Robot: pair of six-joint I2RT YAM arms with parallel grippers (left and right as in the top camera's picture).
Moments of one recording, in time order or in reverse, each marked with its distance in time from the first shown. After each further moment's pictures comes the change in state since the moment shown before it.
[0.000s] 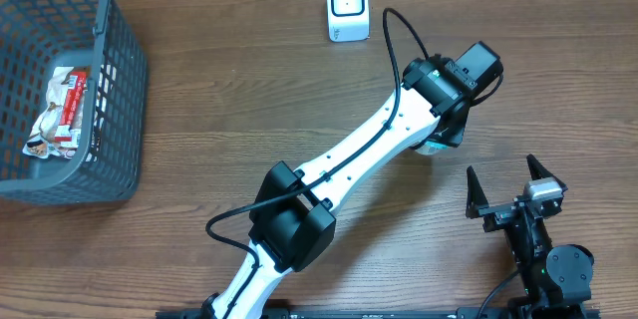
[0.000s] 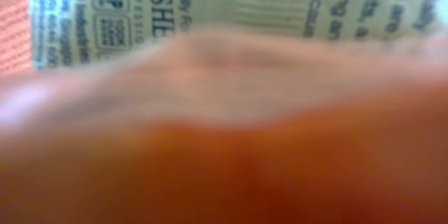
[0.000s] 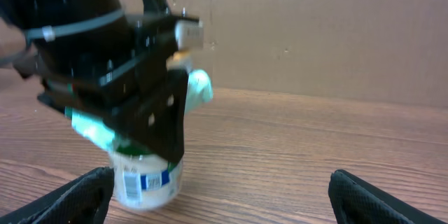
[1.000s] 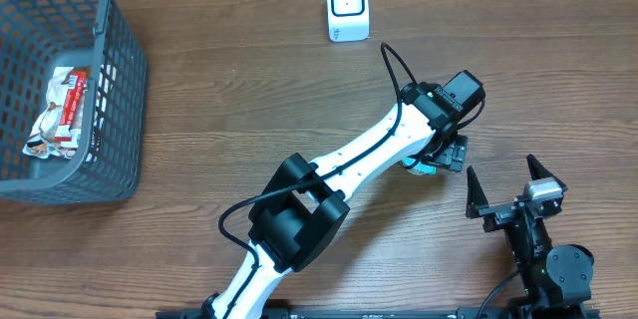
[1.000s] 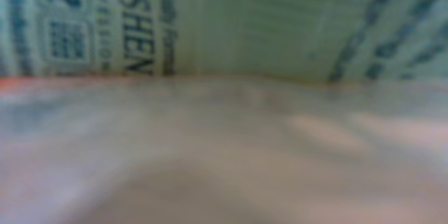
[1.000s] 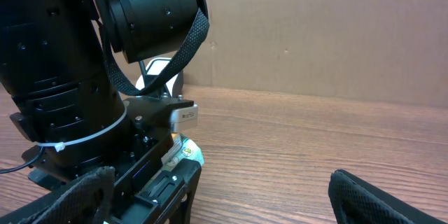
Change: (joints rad) left arm 0.000 -0.001 -0.249 0.173 0.110 -0.013; right arm 0.000 0.000 0.000 0.000 0.000 0.000
